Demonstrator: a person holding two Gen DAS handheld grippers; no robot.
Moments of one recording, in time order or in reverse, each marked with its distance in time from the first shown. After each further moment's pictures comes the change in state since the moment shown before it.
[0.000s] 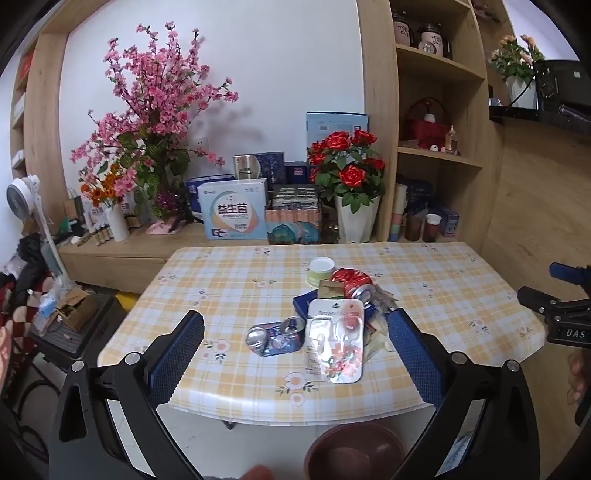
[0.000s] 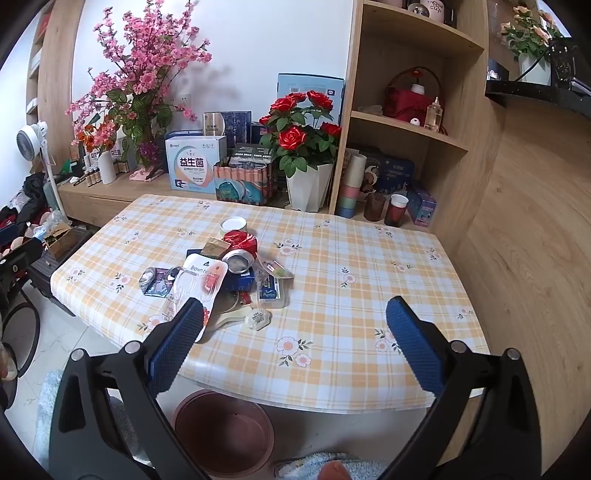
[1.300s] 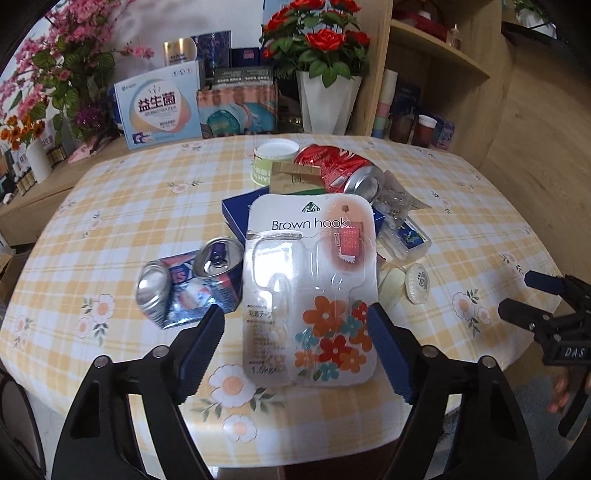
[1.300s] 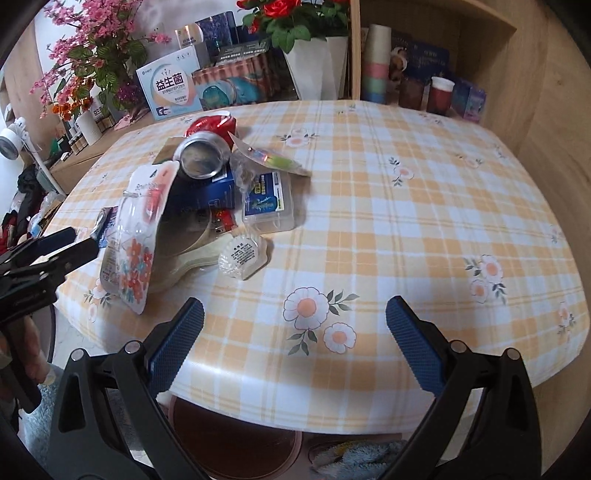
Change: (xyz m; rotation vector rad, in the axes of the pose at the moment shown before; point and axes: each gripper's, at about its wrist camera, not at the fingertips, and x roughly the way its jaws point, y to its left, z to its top) left arm 0.247 -0.028 -0.089 0.042 0.348 -0.150; right arm 0.220 -0.013 -0.082 0.126 0.301 0.119
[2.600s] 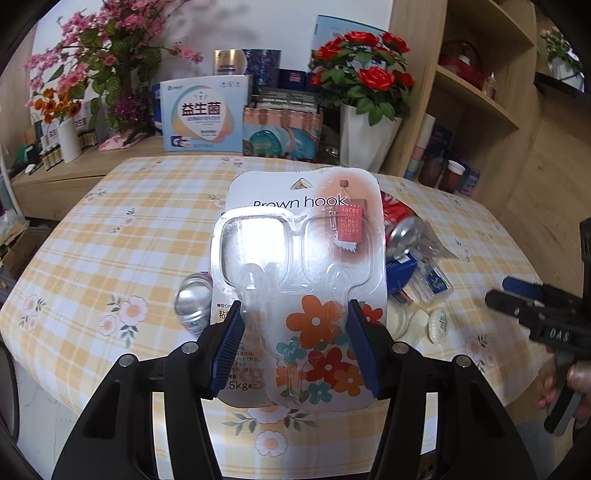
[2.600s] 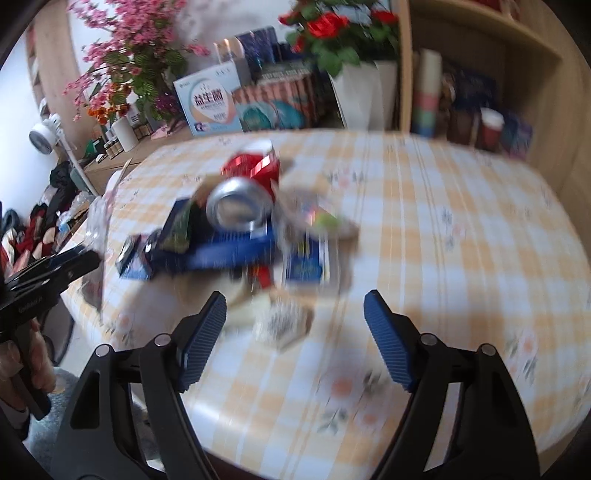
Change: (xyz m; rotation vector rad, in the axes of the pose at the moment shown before) left arm -0.027 0.043 0.010 -0.167 -0.116 0.037; right arm 0.018 0.020 0.058 -0.114 -0.090 0.130
